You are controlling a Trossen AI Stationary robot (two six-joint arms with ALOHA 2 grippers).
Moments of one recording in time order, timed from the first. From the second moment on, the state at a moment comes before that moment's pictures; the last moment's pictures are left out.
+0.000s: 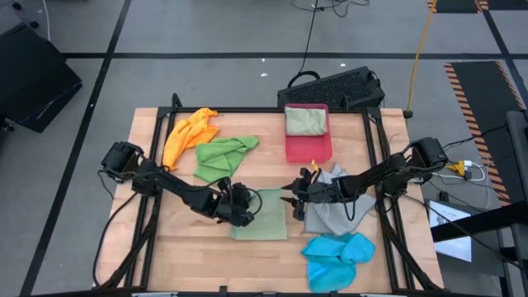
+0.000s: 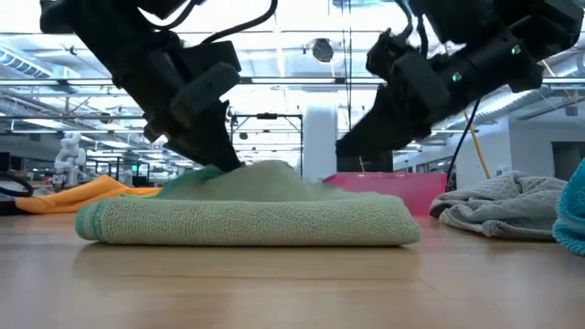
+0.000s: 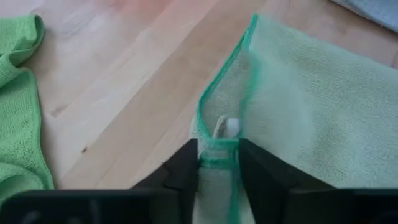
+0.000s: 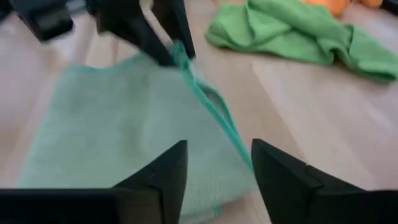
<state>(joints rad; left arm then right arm) -0.36 1.72 0.92 -0.23 -0.59 -0.76 0.23 1.59 0.57 0.50 0.34 0.25</state>
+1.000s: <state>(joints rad) -0.47 1.85 0.87 -0.05 -0.55 -0.74 0.29 2.00 0.57 0.95 0.29 0.37</state>
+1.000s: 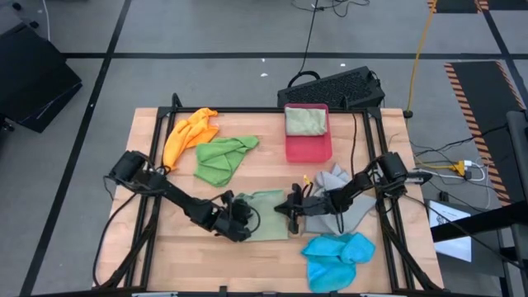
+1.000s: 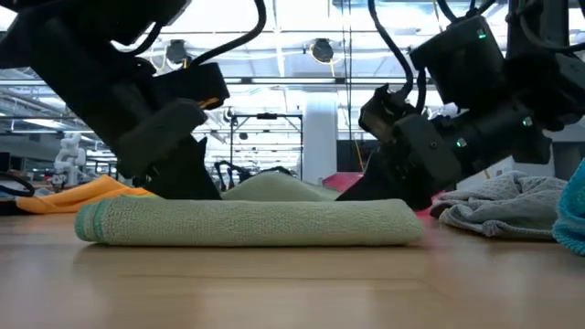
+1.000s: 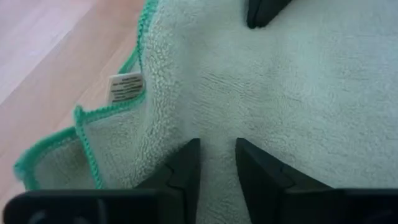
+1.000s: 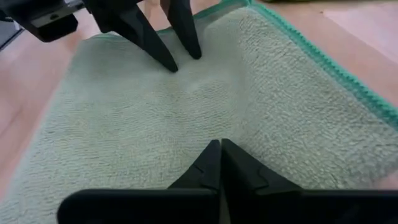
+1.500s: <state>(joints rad) -0.38 1.76 0.83 0.11 -0.61 -0.36 0.19 1.91 0.62 1.00 0.34 0.19</state>
